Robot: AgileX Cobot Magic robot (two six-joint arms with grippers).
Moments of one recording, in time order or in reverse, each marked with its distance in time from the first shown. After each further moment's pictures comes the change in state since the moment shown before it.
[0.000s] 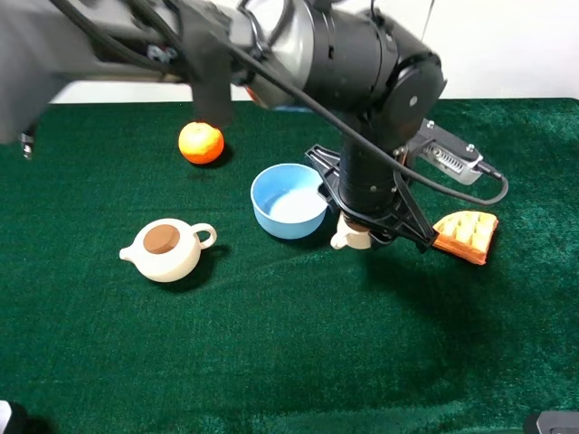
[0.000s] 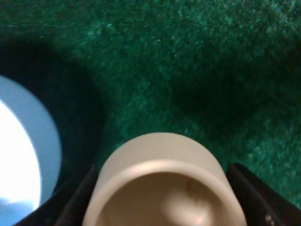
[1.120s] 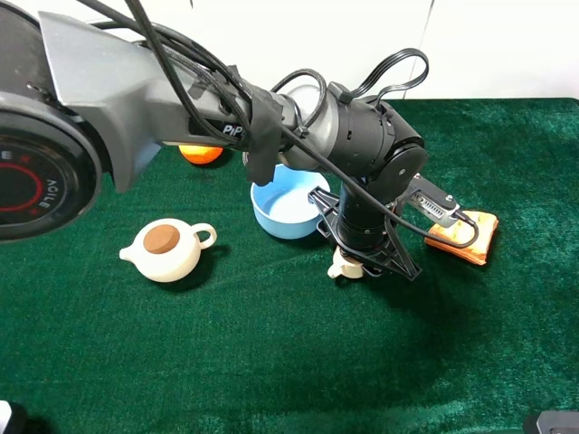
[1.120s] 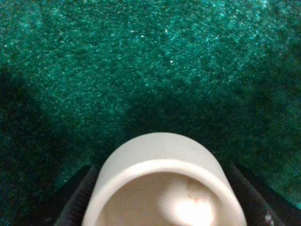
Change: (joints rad) left arm -0.001 0.135 0.010 -0.005 -0.093 0.000; right arm 0.000 0.000 0.000 0.001 0.000 0.000
